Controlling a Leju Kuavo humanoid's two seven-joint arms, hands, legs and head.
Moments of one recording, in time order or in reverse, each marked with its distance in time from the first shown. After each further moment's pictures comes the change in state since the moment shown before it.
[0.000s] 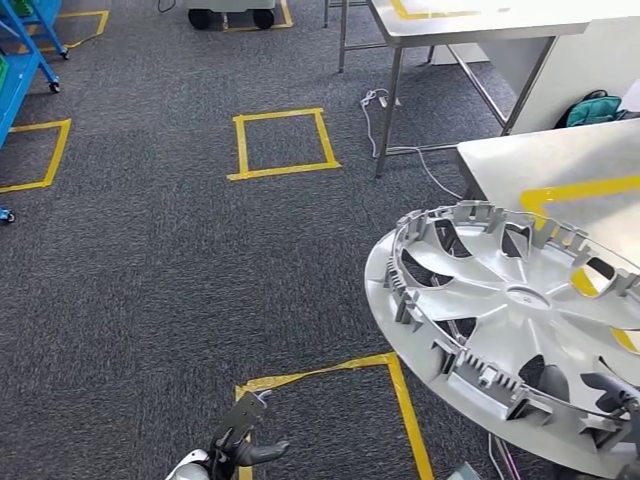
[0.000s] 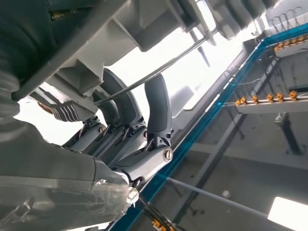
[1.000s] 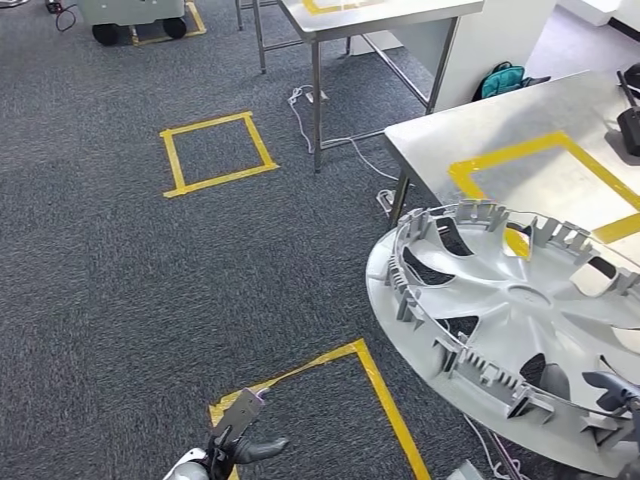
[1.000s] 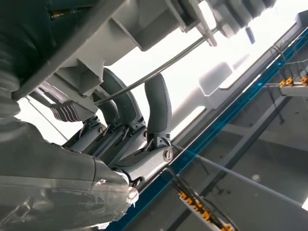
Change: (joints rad) left arm -0.005 0.003 0.011 0.000 -0.001 0.006 -0.001; right arm -0.004 -0.001 0.000 0.000 0.000 0.000 0.009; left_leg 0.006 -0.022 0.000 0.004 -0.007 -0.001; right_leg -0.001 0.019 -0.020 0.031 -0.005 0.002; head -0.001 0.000
